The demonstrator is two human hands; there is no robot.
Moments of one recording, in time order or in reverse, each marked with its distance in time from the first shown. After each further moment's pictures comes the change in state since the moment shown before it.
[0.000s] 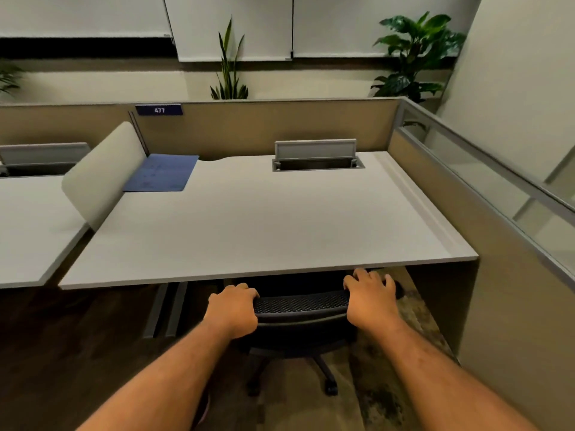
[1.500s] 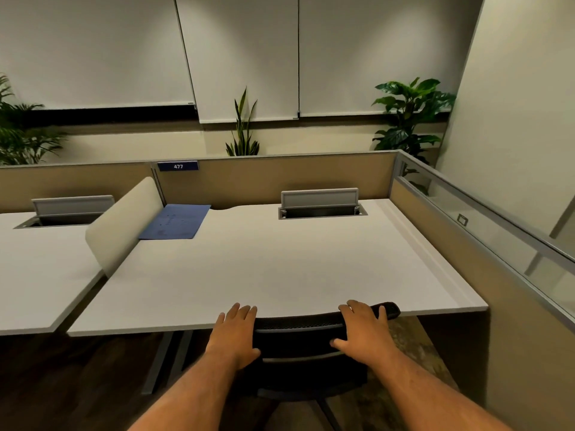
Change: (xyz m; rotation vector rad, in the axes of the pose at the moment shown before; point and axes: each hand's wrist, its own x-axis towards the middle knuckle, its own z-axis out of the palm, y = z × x) left_hand 0.014 0.012 -0.025 0.115 0.203 0.011; right_hand 0.026 0.007 -0.026 0.111 0.044 -0.103
